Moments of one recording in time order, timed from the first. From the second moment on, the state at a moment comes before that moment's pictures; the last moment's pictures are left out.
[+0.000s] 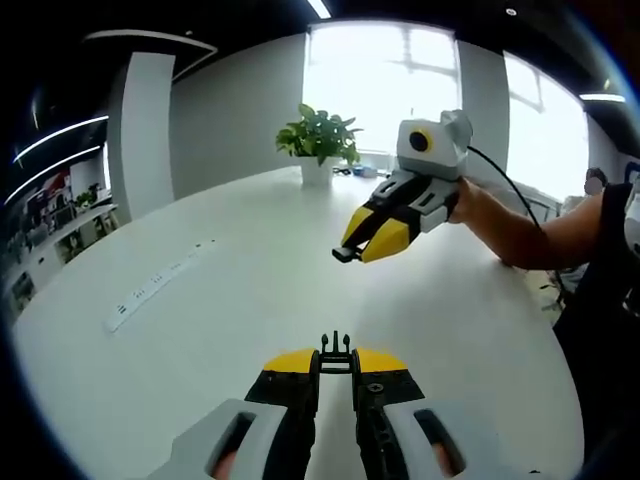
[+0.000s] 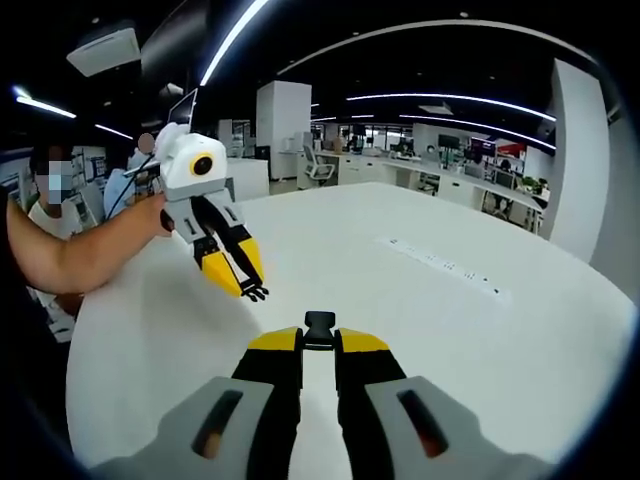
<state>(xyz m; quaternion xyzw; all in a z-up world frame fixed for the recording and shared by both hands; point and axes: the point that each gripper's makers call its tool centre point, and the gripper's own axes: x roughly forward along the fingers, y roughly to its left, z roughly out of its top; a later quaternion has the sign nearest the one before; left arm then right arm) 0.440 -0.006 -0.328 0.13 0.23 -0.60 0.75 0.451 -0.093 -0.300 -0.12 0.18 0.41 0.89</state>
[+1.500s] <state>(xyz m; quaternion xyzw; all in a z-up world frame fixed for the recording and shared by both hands) 0.406 0.009 -0.337 0.14 0.23 -0.60 0.75 0.408 -0.084 -0.318 -0.12 0.19 0.42 0.88</state>
